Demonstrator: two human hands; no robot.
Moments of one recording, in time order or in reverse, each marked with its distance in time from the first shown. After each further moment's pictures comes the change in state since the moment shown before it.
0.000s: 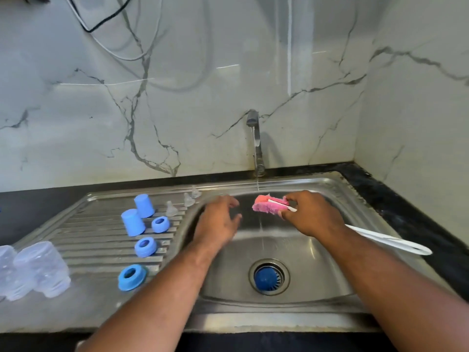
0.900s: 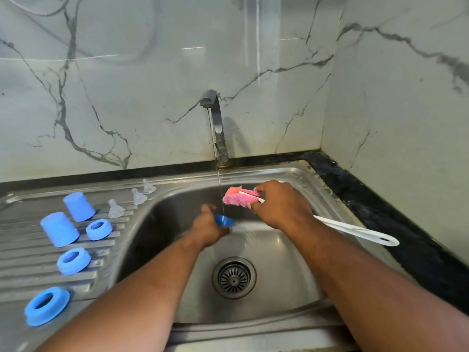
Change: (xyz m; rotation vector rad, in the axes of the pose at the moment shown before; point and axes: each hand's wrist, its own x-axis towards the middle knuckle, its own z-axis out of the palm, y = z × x) left_hand 0.038 -0.004 0.104 -0.193 -0.380 -0.379; right_hand 0.032 0.025 0.018 -0.028 0.027 0.082
